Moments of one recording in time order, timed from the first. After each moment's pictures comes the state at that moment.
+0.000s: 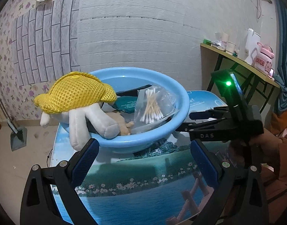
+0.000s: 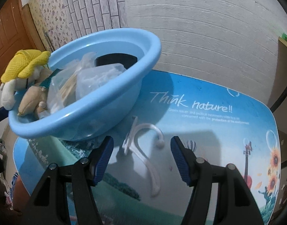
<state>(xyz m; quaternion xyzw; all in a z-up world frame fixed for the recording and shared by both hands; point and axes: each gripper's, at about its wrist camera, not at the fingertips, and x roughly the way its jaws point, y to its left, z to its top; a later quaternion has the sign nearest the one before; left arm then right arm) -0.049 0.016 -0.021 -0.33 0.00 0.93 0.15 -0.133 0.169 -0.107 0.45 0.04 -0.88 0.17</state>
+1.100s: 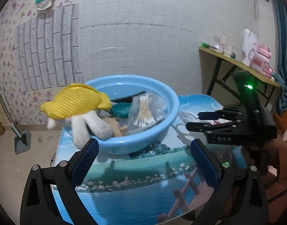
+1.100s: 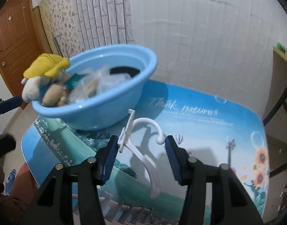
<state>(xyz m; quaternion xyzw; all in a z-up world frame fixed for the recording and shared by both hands) -0.029 0.025 -0.002 -0.31 0.01 0.94 0.13 -0.091 0.188 -0.070 0.40 0.05 -0.90 0.18</state>
